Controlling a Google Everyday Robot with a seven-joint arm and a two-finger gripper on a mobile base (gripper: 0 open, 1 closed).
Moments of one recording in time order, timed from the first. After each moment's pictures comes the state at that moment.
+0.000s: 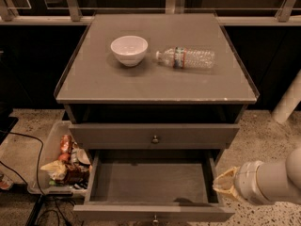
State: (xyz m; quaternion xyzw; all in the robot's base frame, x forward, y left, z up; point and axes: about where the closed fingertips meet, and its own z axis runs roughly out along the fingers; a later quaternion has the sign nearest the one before) arm 0.371 -0.214 0.660 -0.52 0.81 0.10 0.25
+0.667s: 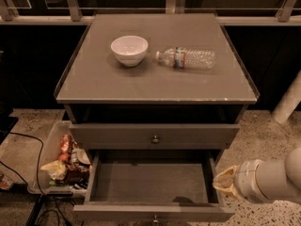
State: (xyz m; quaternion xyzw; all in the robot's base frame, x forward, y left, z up) arm 0.379 -0.218 0.658 -0.51 0.81 0.08 0.27
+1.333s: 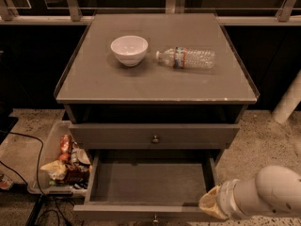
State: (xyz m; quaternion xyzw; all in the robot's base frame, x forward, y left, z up) arm 0.355 -0.188 0.572 -0.52 0.82 0.14 0.22
